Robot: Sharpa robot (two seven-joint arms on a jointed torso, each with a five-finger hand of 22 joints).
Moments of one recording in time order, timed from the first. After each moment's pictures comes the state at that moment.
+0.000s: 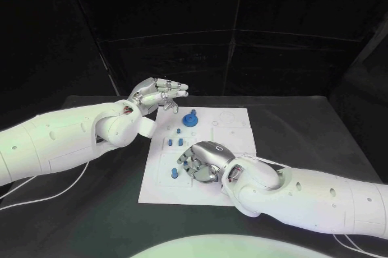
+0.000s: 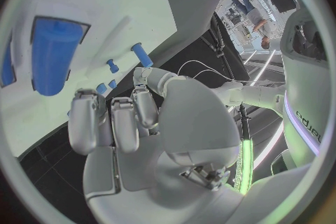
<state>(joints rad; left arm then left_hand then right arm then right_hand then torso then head) 1.27 -0.80 -0.14 1.39 -0.05 -0.13 0.41 1.33 -0.08 0.41 -0.08 0.05 0.99 0.19 0.12 0.07 1.09 0.11 0.20 0.08 1.29 0.03 1.10 0.72 0.17 1.26 0.12 0.63 0.68 1.00 -0.60 -0.11 1.69 -1.54 -0.47 -0.24 1.31 -0.09 0.58 -0.04 0.37 0.98 0.17 0.07 0.07 1.42 0.06 1.28 1.31 1.47 -0.02 1.51 1.31 0.06 1.45 0.09 1.43 1.31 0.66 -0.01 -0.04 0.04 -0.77</state>
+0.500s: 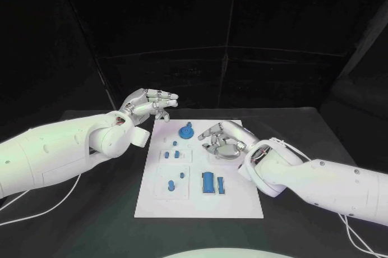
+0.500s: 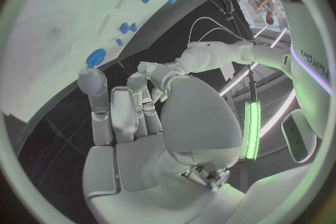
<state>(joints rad) 1.27 -0.80 -0.14 1.35 -0.05 -0.14 0.42 1.33 -0.08 0.39 -0.07 0.05 0.99 0.17 0.13 0.07 1.14 0.09 0.25 0.10 1.28 0.01 1.10 0.70 0.17 1.25 0.12 0.62 0.67 1.04 -0.73 -0.01 1.63 -1.23 -0.55 -0.02 1.28 -0.12 0.50 -0.06 0.38 1.02 0.15 0.07 0.07 1.17 0.06 0.86 1.03 1.45 -0.02 1.27 1.13 0.14 1.20 0.09 1.10 0.89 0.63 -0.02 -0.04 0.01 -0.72</state>
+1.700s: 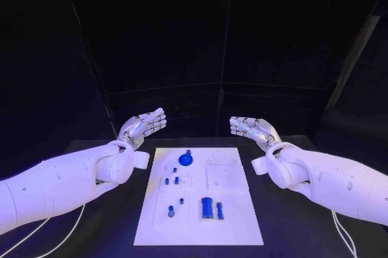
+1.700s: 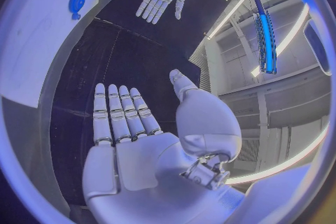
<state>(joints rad) 1.17 -0.75 -0.11 1.26 0.07 -0.27 0.52 0.85 -0.01 0.22 -0.01 0.01 0.62 0.12 0.01 0.01 0.64 0.12 0.01 0.01 0.55 0.11 0.18 0.11 0.12 0.44 0.17 0.03 0.22 1.08 -0.71 0.00 1.29 -0.32 -0.42 0.41 0.86 -0.01 0.18 0.00 0.18 0.63 0.14 0.01 0.01 0.63 0.11 0.11 0.10 0.66 0.10 0.05 0.10 0.14 0.59 0.17 0.12 0.11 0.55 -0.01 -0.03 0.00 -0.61</state>
